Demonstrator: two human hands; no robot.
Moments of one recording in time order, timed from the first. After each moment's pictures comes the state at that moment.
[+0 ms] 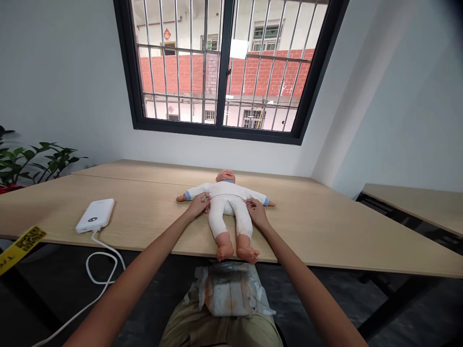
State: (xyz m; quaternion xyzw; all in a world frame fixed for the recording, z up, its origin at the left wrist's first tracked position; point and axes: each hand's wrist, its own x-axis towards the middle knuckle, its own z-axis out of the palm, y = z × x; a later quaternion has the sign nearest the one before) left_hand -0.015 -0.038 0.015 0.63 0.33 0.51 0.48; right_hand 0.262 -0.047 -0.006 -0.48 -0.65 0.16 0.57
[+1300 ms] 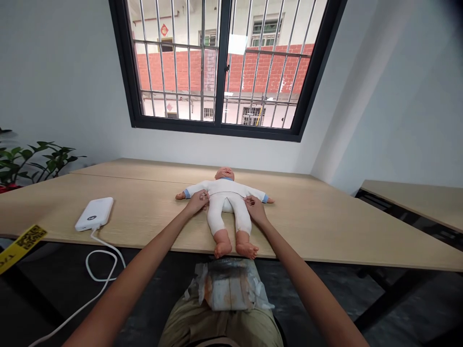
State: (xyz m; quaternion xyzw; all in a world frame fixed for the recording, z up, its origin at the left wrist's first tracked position) left_hand -0.018 -0.037 0.015 0.66 0.34 0.51 0.44; right_hand 0.258 -0.055 0.003 -0.50 -0.64 0.17 0.55
